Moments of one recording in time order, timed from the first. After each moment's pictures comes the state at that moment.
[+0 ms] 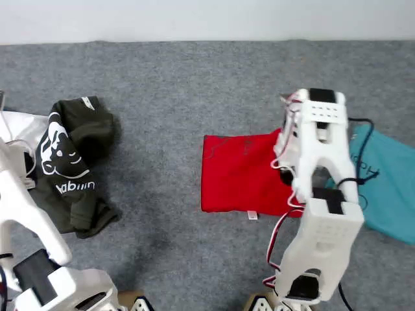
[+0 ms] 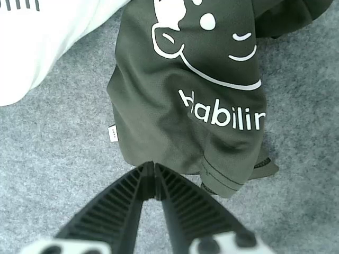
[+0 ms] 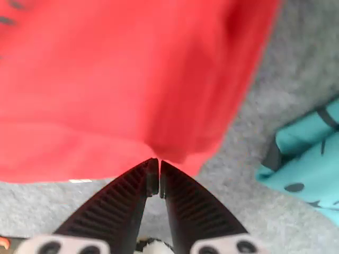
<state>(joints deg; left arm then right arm) -40.8 -3.9 1.0 98.3 -12.1 5.2 28.6 -15.9 100.5 12.8</state>
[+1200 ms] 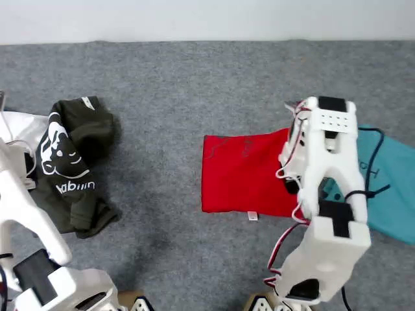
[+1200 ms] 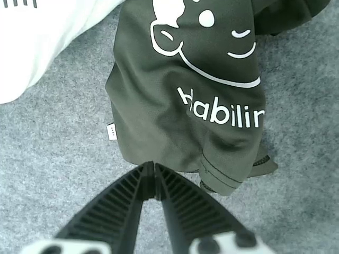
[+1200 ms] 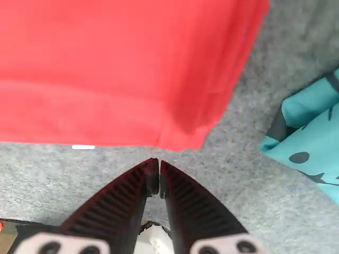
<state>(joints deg) -40.8 -3.9 1.0 98.9 -12.1 3.4 16.1 -5.1 99.2 14.8</state>
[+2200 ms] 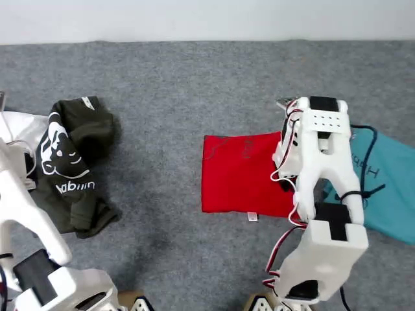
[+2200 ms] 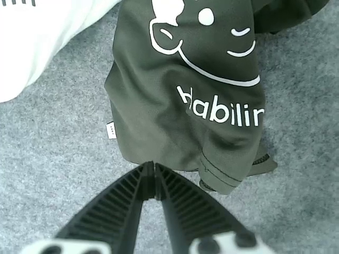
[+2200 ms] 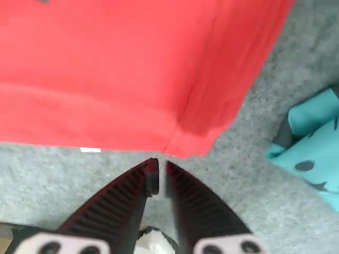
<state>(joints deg) -40.8 -3.9 1.0 99.1 -12.1 2.2 16.1 -3.7 97.1 14.1</state>
